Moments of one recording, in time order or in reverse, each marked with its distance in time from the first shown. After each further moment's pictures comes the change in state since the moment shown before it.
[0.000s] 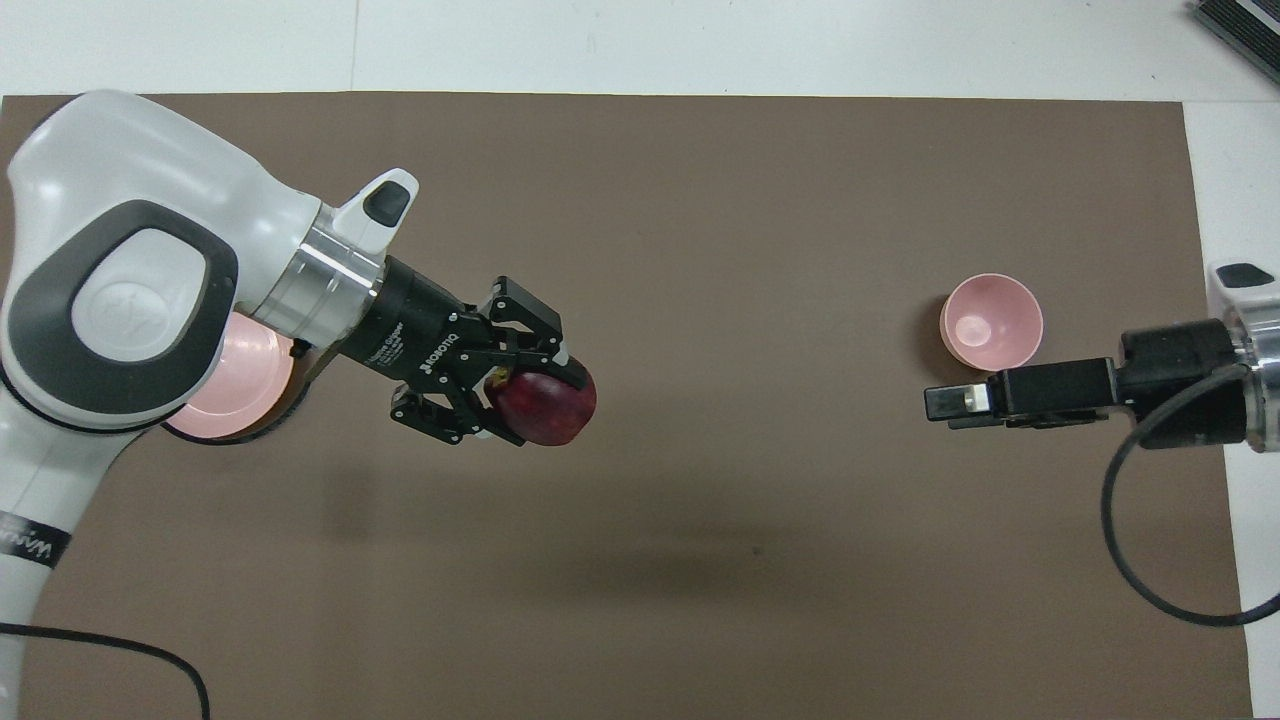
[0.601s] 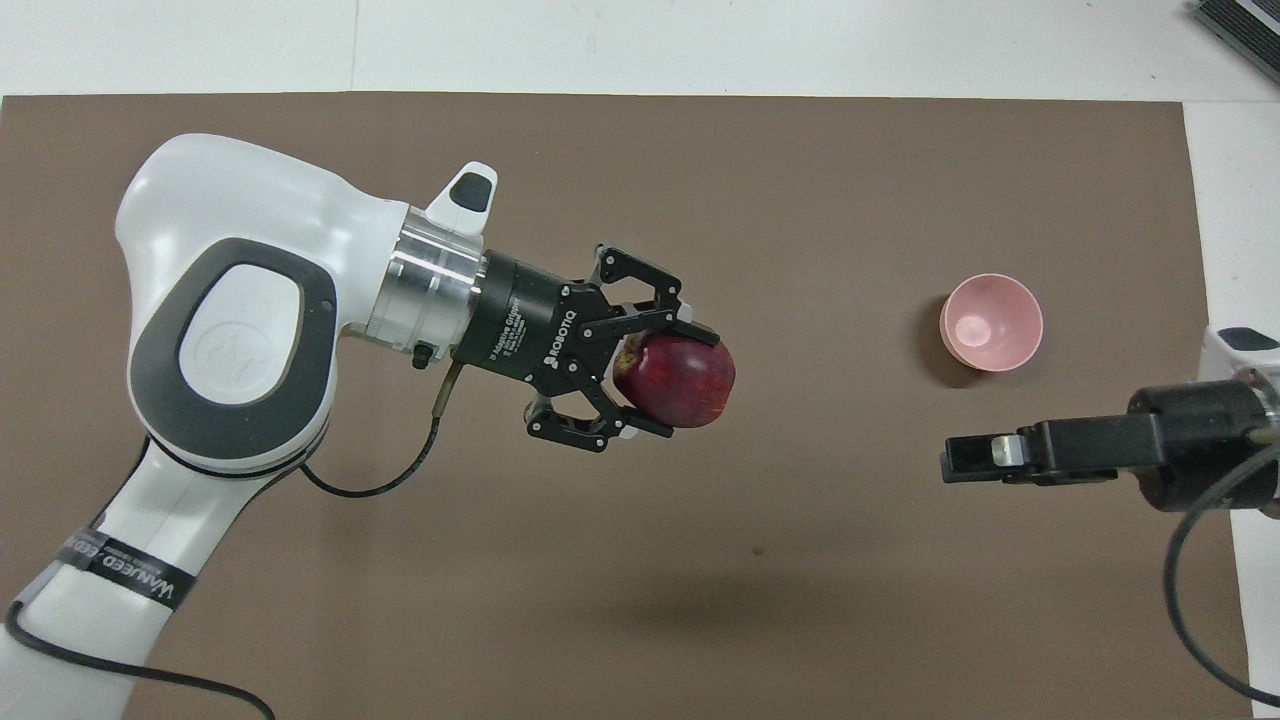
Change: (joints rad) left arm -0.019 -0.003 -0.103 -0.013 -0.199 0.217 -0.224; right arm -0.021 -0.096 -0.004 -0.124 0.129 -0.017 0.003
